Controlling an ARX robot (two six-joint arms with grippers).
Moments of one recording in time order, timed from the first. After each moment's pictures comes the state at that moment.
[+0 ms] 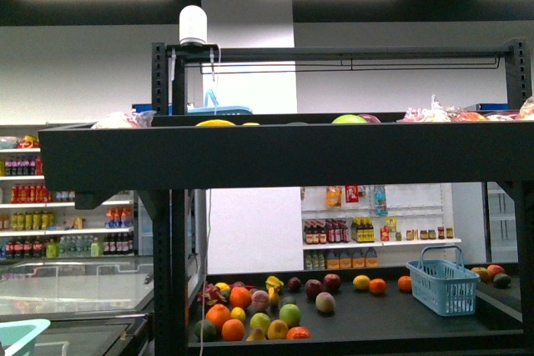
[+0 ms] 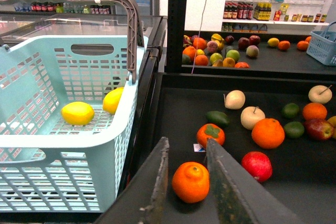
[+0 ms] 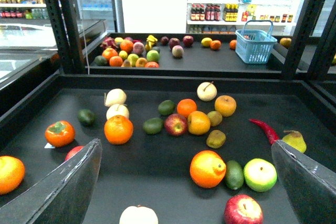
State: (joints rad) left arm 0.00 0.01 0.01 -0.01 0.00 -0.01; right arm 0.00 0.00 0.02 0.00 0.00 -0.01
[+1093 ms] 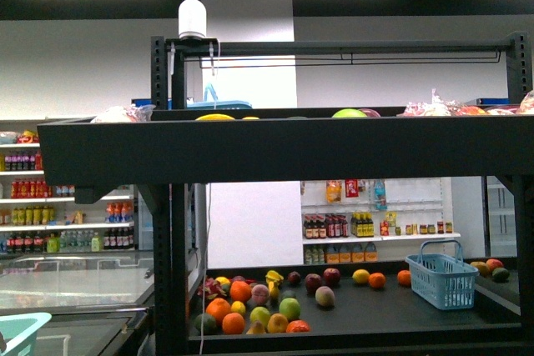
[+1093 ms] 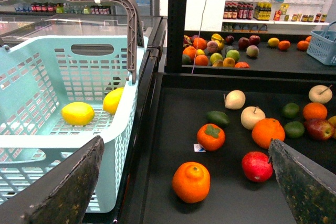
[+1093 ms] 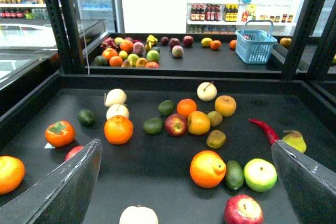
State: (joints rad) left arm 0.00 0.01 0.01 -0.01 0.00 -0.01; right arm 0.00 0.00 0.02 0.00 0.00 -0.01
